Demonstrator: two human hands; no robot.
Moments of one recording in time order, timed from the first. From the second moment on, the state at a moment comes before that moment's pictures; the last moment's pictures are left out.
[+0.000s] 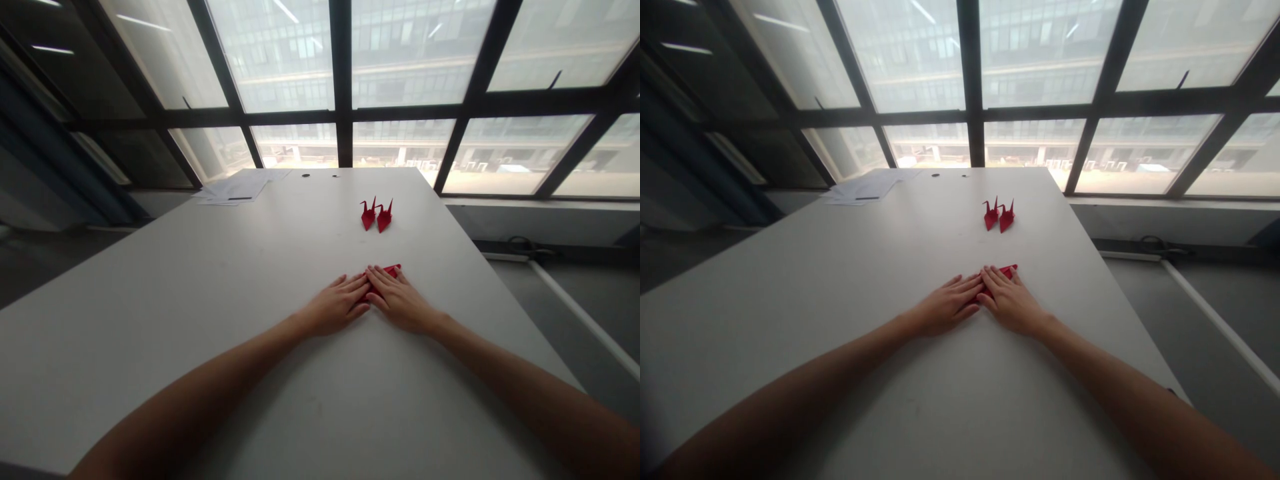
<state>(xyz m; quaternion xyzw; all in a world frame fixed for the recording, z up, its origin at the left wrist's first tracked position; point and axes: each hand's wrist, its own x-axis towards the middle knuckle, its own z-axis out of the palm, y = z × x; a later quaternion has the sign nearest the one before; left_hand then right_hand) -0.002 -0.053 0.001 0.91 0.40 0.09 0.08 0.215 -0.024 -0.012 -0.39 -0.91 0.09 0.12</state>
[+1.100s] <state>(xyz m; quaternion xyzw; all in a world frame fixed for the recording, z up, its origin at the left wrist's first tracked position) -0.003 -0.053 0.003 0.91 0.39 0.10 0.08 0.224 -0.024 -0.009 -0.37 -0.91 0.08 0.17</state>
